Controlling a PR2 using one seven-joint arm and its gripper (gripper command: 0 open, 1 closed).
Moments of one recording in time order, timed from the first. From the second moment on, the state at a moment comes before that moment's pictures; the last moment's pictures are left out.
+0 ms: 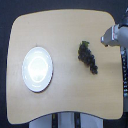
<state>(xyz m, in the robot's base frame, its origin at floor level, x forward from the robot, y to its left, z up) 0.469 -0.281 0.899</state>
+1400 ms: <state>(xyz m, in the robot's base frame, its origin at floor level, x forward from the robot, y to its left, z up) 0.485 -0.215 0.873</state>
